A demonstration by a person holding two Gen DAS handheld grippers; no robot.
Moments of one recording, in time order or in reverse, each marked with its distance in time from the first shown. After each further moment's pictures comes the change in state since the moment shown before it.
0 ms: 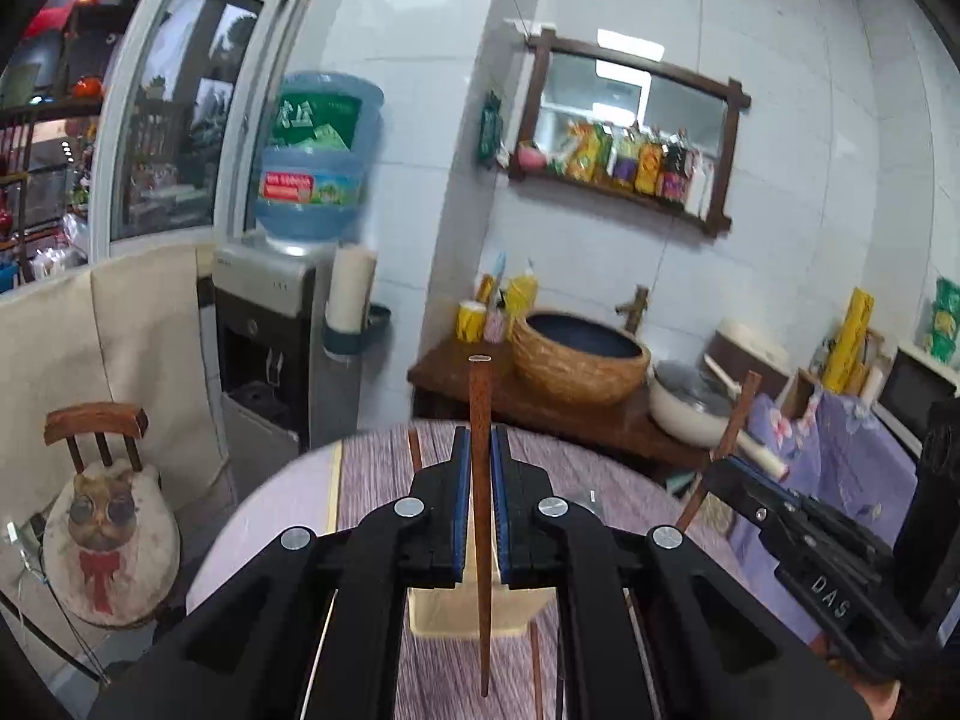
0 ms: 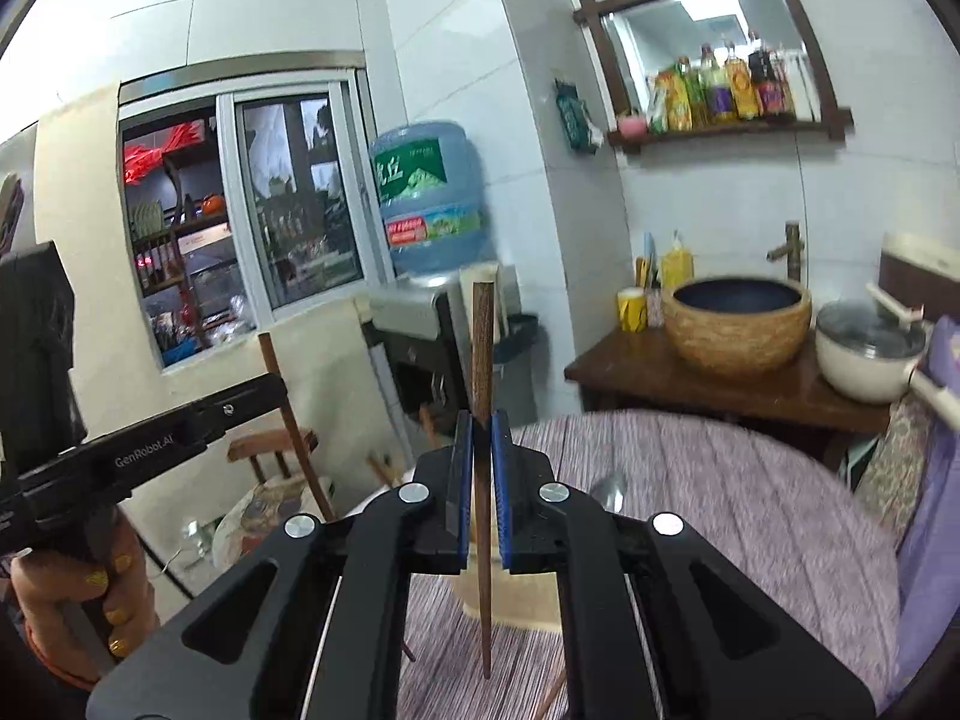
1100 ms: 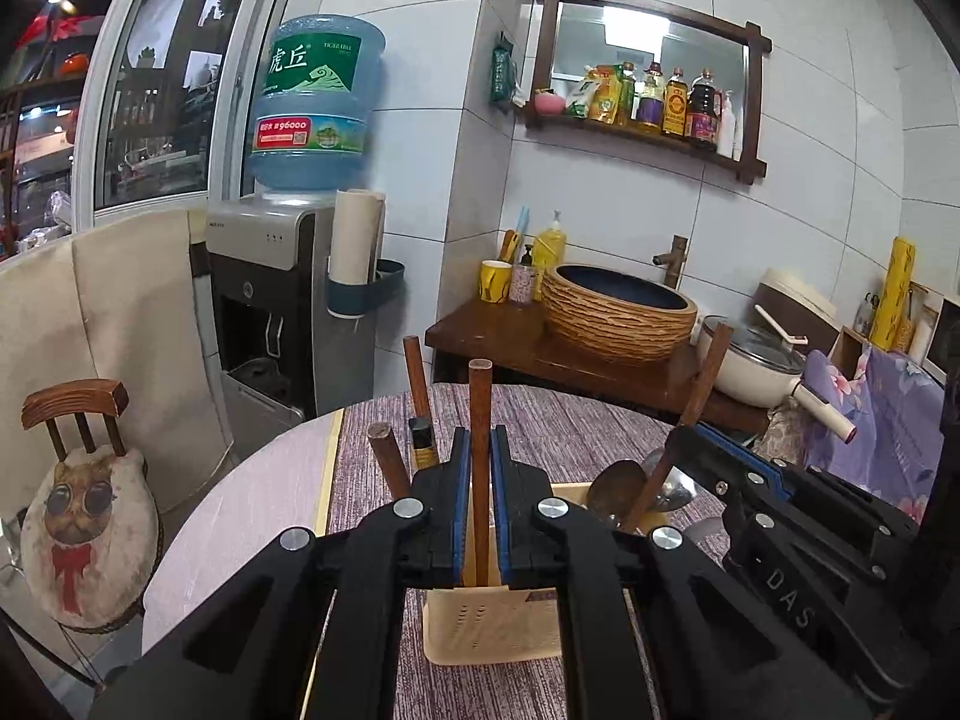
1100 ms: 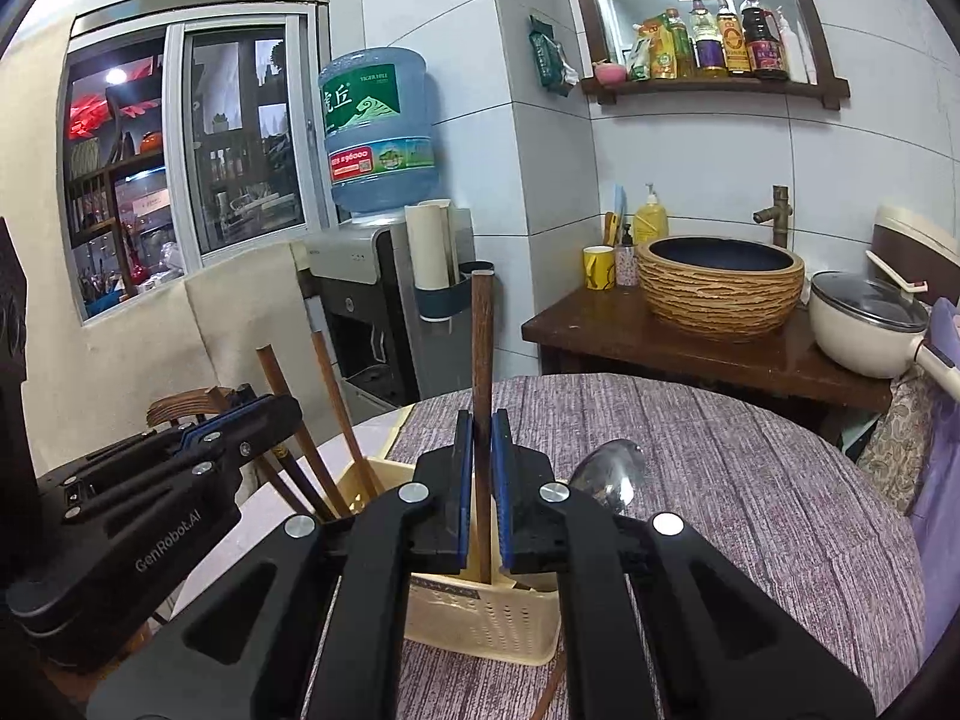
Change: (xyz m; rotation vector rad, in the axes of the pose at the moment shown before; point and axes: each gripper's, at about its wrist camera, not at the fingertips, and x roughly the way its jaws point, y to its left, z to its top) left arm 0.095 0.012 -0.076 0.044 0.064 0.042; right arm 0.118 -0.022 -0.065 -0.023 0.094 -0.107
